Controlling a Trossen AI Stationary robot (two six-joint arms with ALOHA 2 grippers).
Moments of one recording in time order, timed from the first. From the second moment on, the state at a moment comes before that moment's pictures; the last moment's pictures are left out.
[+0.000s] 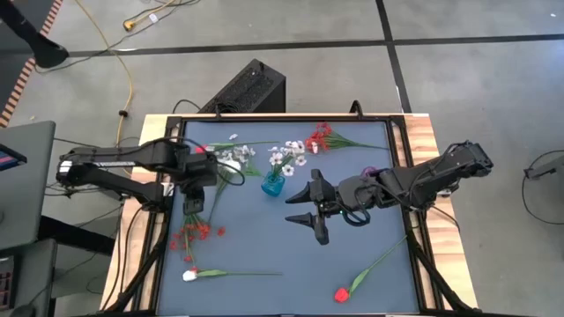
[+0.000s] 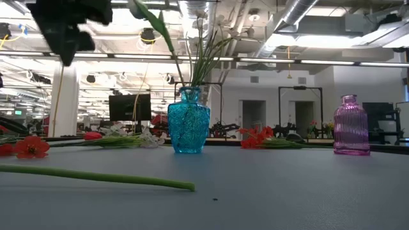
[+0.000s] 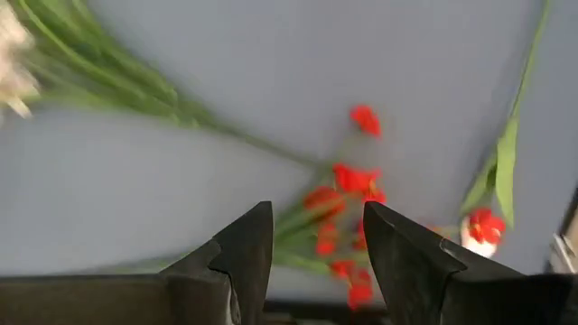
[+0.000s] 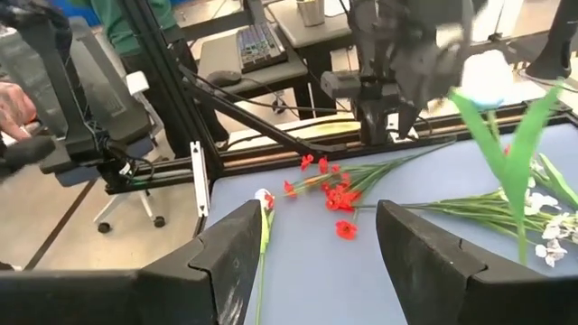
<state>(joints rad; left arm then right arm) 0.07 1.09 1.06 -1.29 0.15 -0.17 0.33 1.44 1.36 -0.22 0.24 0.32</state>
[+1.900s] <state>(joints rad) 0.26 1.22 0.46 -0.50 -0.01 -0.73 0.28 1.44 1.36 -0.28 0.23 0.34</state>
